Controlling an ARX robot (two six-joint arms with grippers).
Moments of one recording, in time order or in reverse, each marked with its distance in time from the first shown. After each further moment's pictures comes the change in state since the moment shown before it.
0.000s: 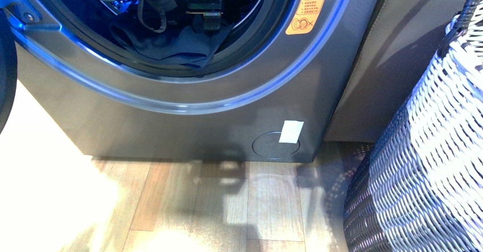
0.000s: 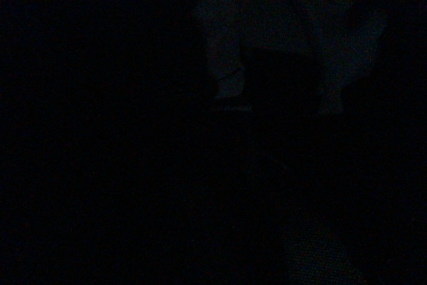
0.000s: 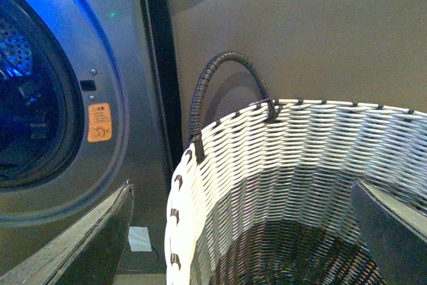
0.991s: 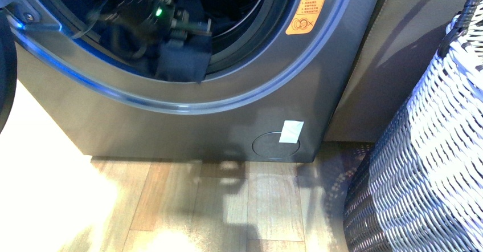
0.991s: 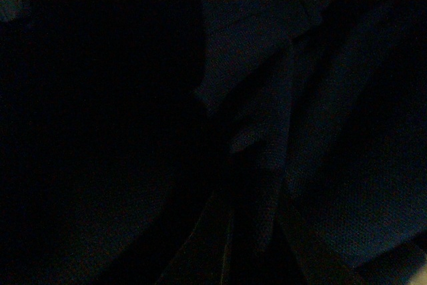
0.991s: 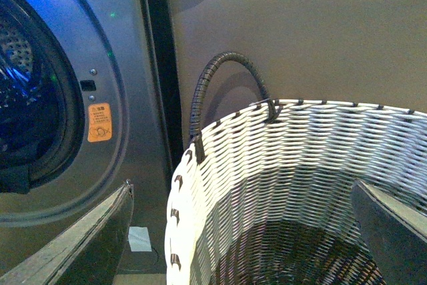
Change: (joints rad) left arm -0.014 -0.423 -0.812 0.564 0.033 0.109; right arm 0.000 0.000 0.000 0.000 0.000 0.000
